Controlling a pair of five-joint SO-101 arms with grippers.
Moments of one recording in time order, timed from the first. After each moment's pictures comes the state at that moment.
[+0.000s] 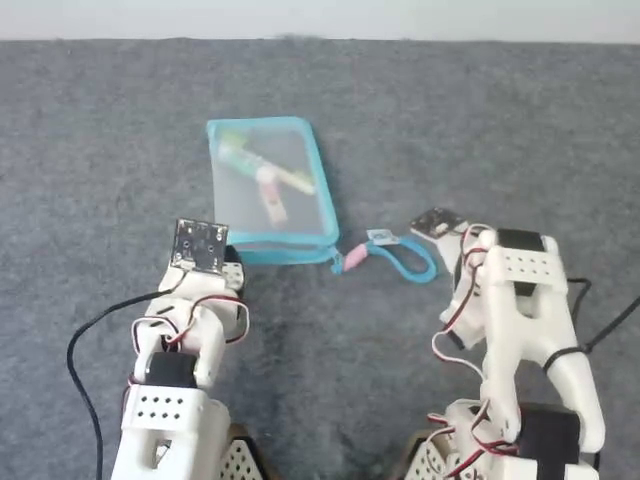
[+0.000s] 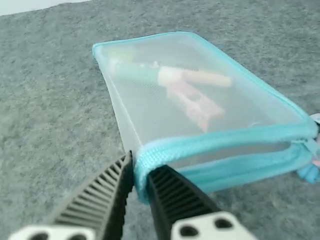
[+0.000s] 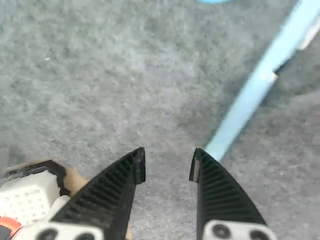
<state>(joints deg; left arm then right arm) -2.8 -73.0 92.3 27.9 -2.6 4.2 -17.3 45.4 78.0 42.9</state>
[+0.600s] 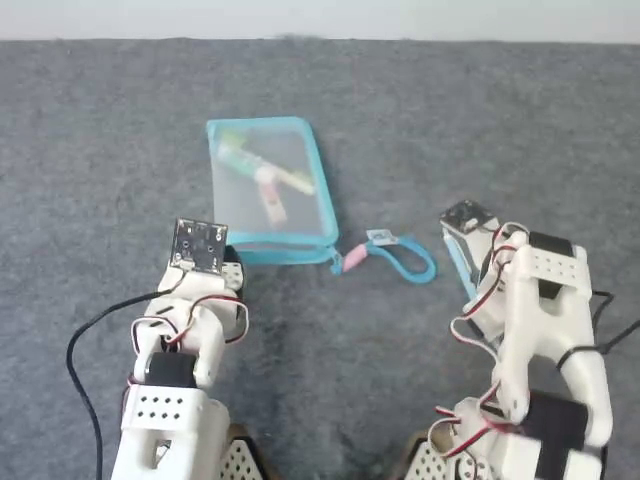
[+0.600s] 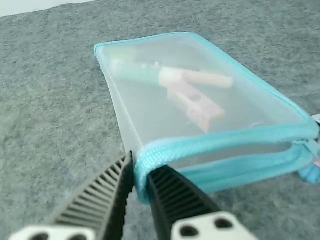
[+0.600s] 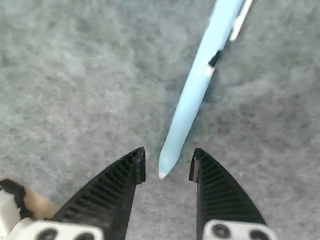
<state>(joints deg) -3.2 -73.0 92.3 27.9 -2.6 12.0 -12.2 45.4 68.4 48.3</state>
